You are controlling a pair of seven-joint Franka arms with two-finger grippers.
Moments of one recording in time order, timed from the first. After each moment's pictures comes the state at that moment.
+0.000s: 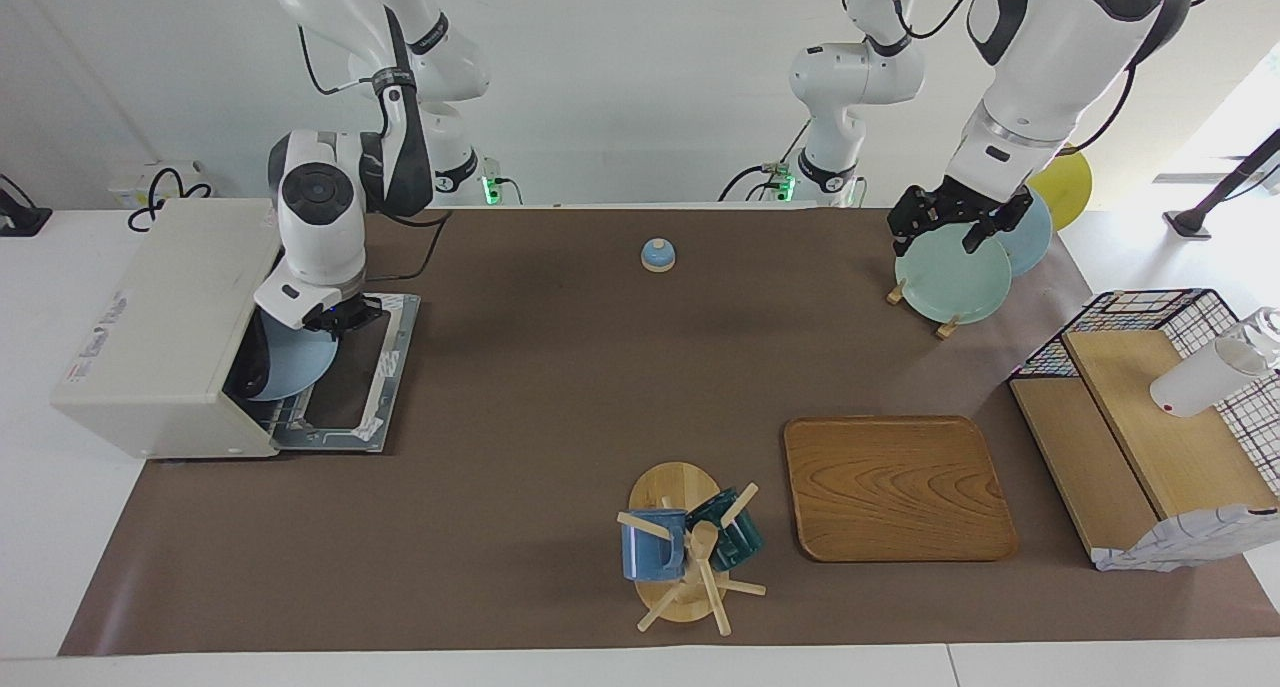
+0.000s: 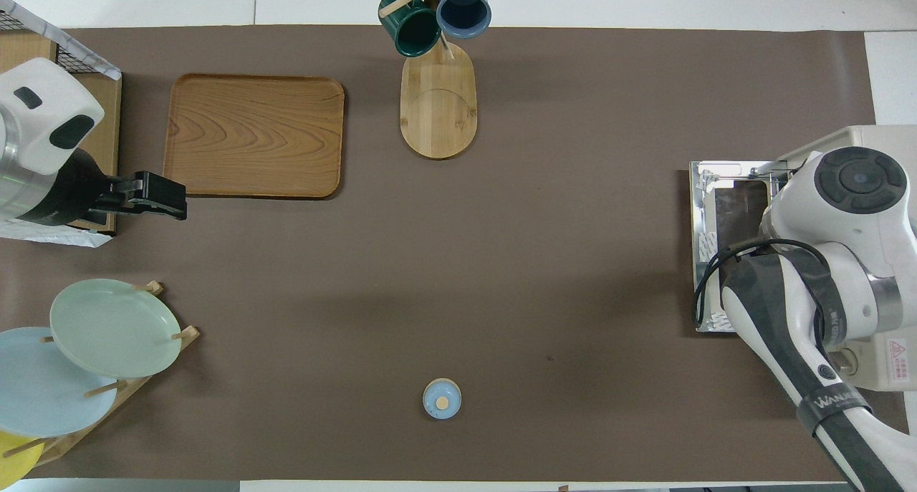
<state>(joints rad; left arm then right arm) -0.08 -0.03 -0.10 -1.67 -0.03 1.59 -0.16 0.00 0.03 0.00 -2.17 -0.37 2.04 -0.03</state>
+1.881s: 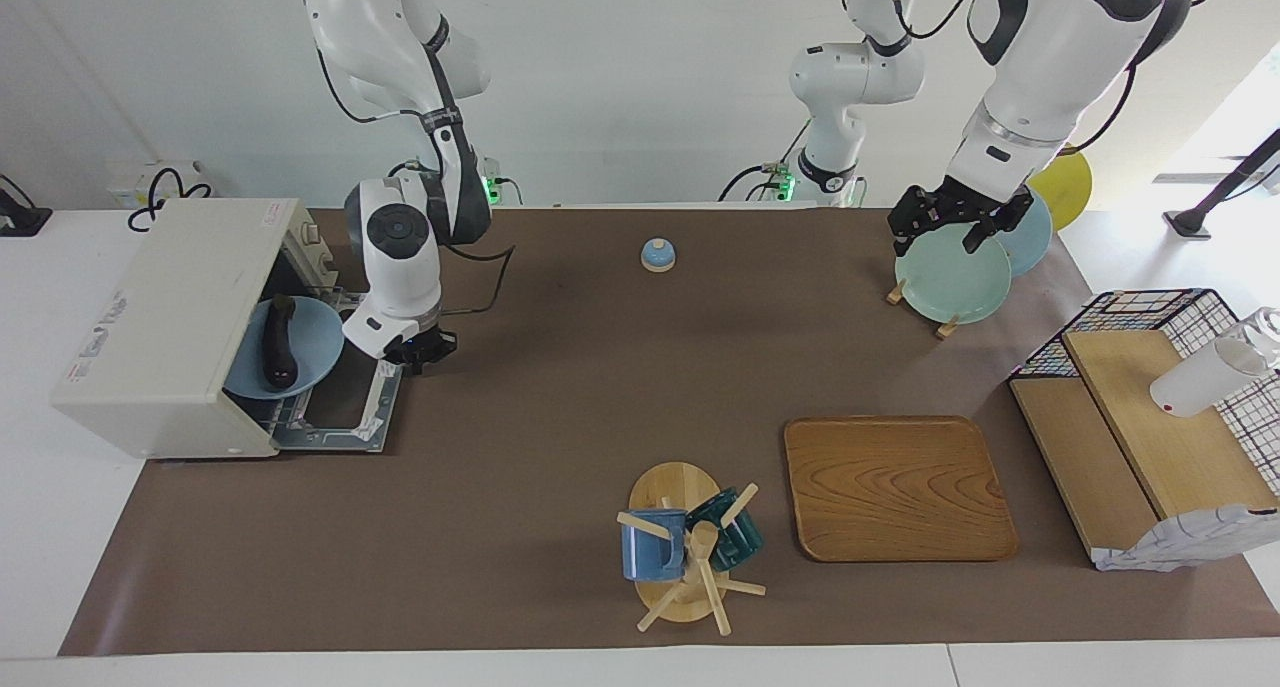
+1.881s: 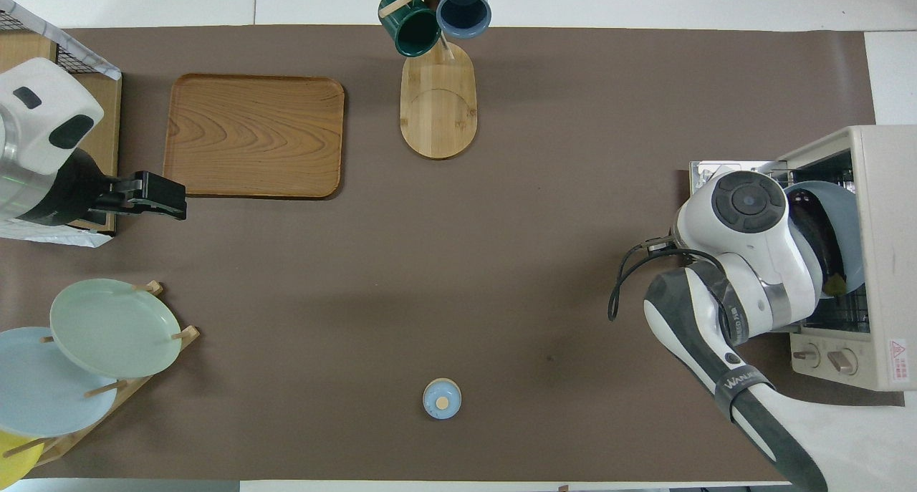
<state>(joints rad) -0.08 -0.03 -0.10 -1.67 -0.03 1.59 -0.16 0.10 0.15 0.02 -2.23 -0.29 2.28 0.16</state>
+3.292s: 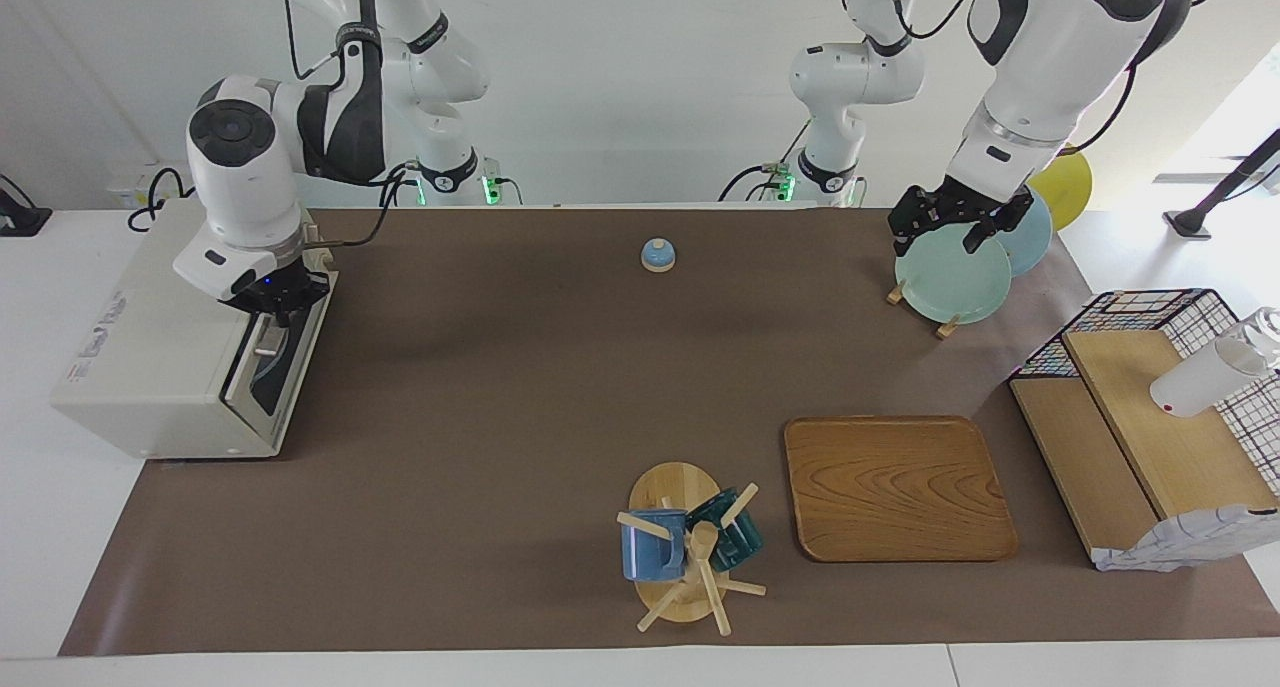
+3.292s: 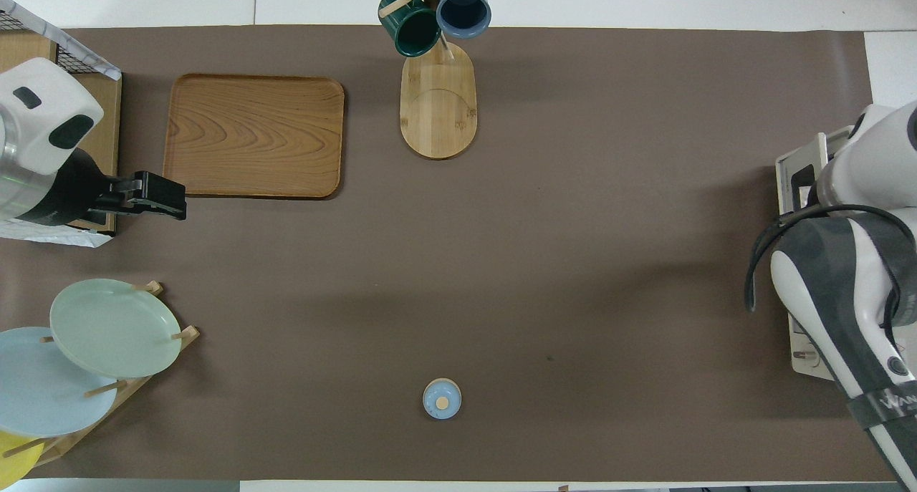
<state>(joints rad) -0.08 -0.03 -0.10 -1.67 -0.03 1.59 -0.16 -0.09 0.01 0.01 -1.96 -0.32 1.90 -0.25</state>
